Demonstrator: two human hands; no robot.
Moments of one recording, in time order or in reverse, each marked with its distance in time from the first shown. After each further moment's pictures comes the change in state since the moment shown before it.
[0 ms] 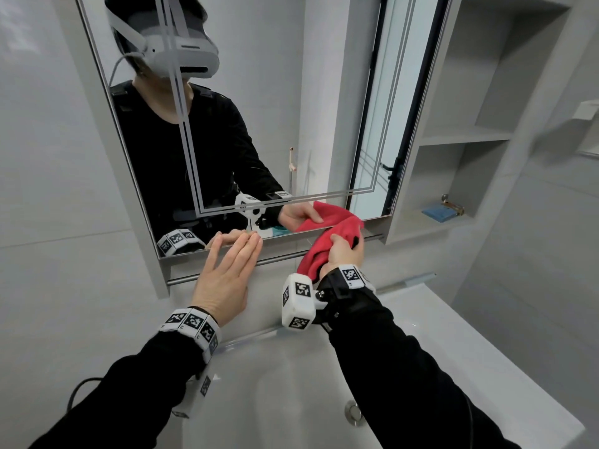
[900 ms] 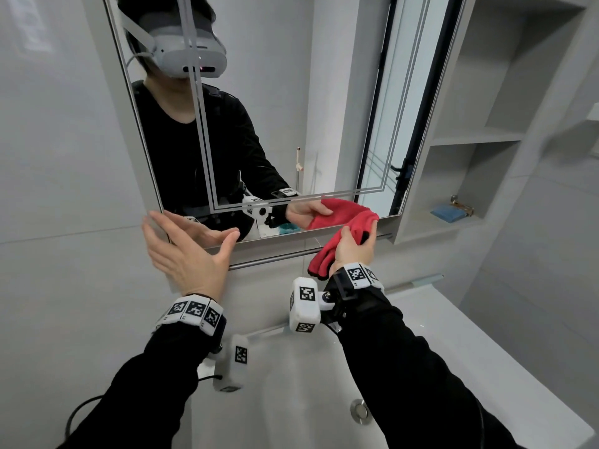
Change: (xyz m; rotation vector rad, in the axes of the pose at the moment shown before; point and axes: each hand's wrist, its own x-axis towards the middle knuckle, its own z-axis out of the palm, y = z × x) left_hand 0.011 -0.026 -0.006 -0.506 0.303 -1.077; right_hand -0.002 0.001 0.001 -0.085 -0.002 -0.132
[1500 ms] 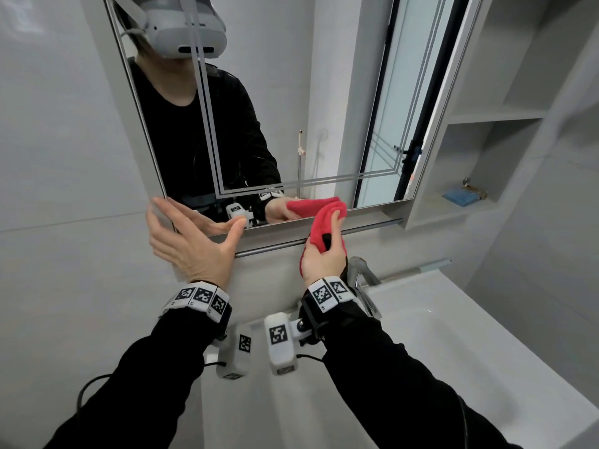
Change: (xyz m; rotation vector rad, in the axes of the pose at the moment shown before) left_hand 0.002 -0.006 0.004 0.034 0.034 -0.002; right_hand -0.060 0.041 0.003 -0.372 -0.250 -0.258
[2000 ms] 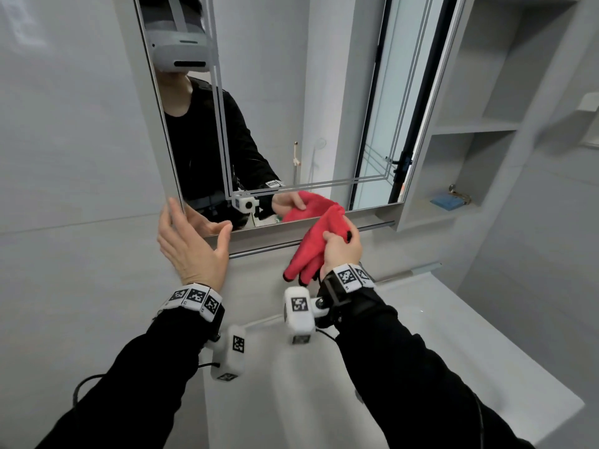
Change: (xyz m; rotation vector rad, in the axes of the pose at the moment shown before) left_hand 0.006 -0.013 -0.027 -0.151 -0.097 0.109; right_hand 0.010 -0.020 -0.017 0.280 0.044 0.225
